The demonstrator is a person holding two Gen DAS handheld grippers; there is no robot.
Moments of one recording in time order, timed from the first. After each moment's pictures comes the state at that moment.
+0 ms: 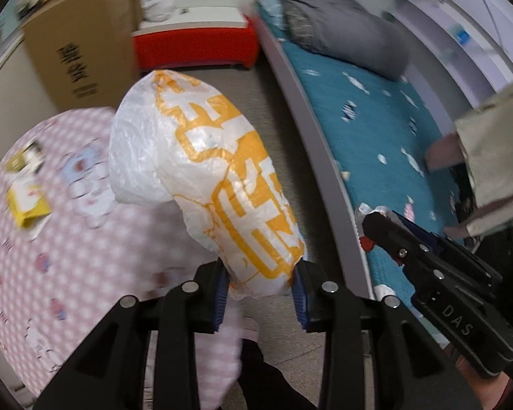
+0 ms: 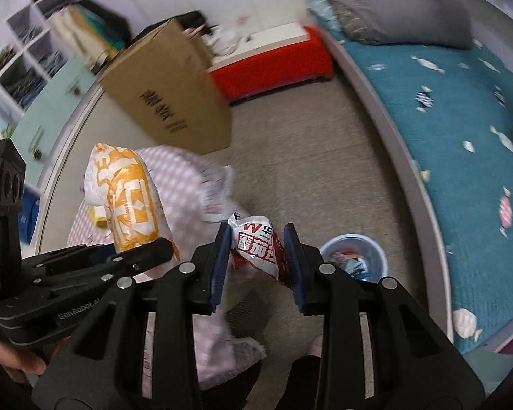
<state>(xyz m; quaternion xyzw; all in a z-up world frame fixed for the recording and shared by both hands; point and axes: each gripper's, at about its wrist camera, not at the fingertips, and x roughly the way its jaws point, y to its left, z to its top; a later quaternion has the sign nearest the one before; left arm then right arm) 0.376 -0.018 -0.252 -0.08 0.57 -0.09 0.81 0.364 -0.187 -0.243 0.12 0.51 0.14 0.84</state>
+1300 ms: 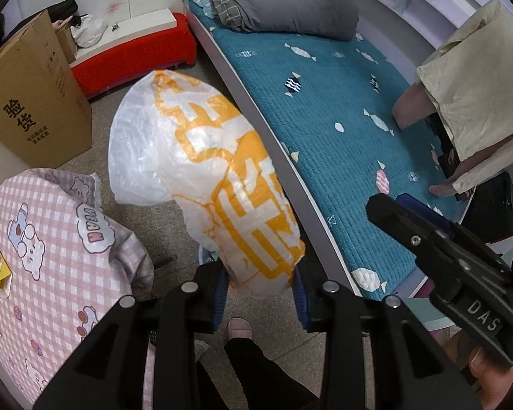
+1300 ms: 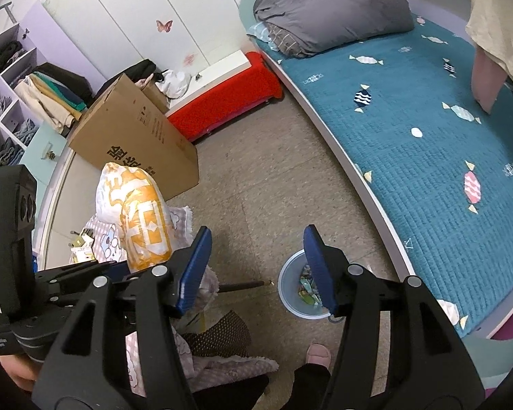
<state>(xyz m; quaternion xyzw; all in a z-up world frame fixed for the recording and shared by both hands) 0.406 -0.151 -0.249 0.00 0.59 -0.16 0.79 0.360 -0.321 -0.232 0.20 0.47 0.07 0.86</state>
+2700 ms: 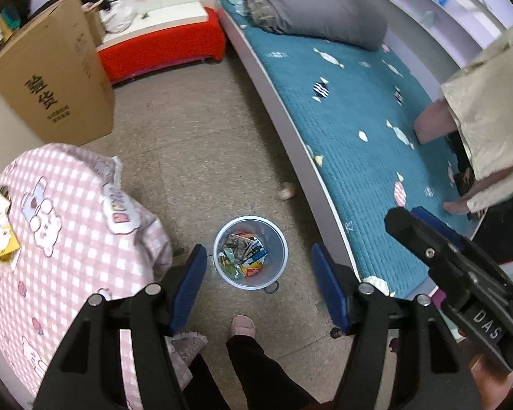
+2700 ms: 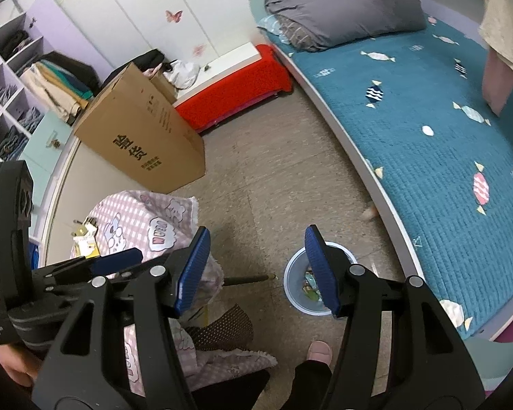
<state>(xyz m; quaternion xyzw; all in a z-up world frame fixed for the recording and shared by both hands) 0.401 -0.112 -0.251 -0.03 0.59 -0.10 0.80 0.363 -0.296 -0.238 0.18 0.48 0.09 0.85</state>
